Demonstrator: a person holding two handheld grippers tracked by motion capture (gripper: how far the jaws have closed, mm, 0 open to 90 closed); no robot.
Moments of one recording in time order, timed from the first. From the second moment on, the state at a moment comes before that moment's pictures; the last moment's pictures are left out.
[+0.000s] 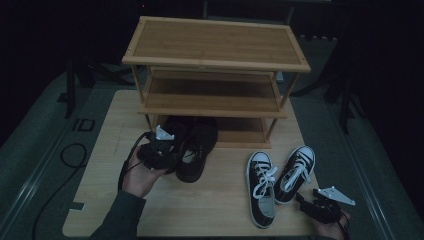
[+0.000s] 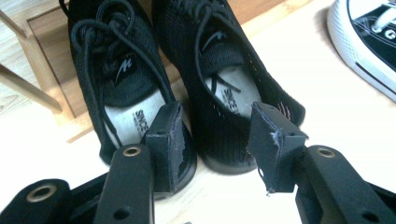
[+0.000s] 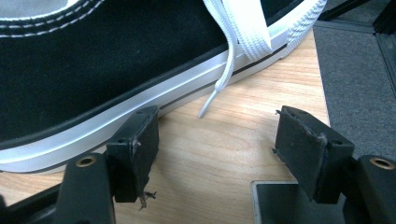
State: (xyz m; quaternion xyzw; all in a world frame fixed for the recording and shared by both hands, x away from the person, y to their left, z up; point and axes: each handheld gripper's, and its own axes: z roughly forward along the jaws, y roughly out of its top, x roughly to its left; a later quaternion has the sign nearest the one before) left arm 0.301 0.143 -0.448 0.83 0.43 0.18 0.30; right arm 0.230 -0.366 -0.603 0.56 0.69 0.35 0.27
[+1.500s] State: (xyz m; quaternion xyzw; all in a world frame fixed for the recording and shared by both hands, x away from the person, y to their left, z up) left arm 0.296 0.118 -0.556 0.88 0.40 0.11 0.22; right arm 0.230 -0.366 -0.603 0.56 0.70 0.35 0.27
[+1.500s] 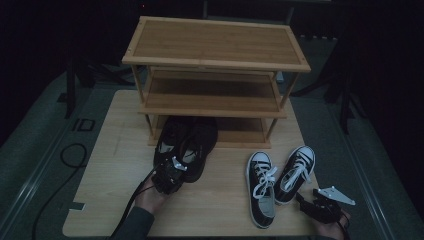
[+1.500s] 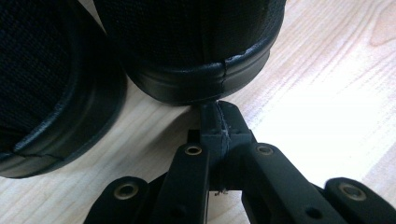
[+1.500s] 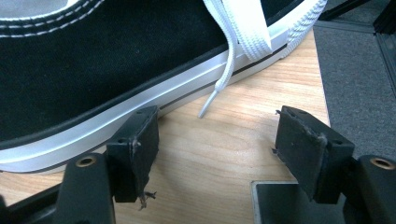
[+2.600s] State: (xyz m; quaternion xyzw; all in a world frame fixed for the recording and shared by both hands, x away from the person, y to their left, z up) left arm 0.317 0.094 -0.551 0.87 0.42 0.16 0.20; right arm 0.230 -0.366 -0.603 0.56 0.70 0.35 0.27
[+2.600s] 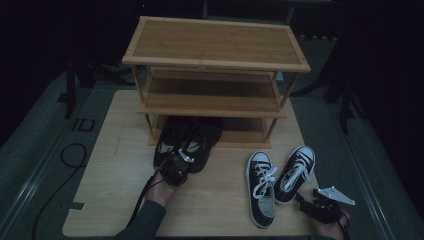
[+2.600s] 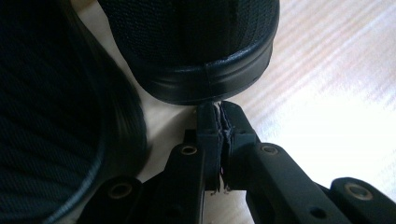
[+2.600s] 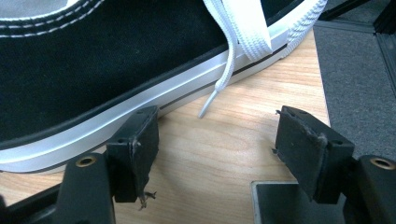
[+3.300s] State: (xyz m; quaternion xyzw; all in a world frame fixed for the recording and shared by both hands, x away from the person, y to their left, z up) left arm 0.317 0.083 -0.556 0.87 0.41 0.18 0.19; right arm 0.230 -0.367 -0.603 0.56 0.70 0.35 0.27
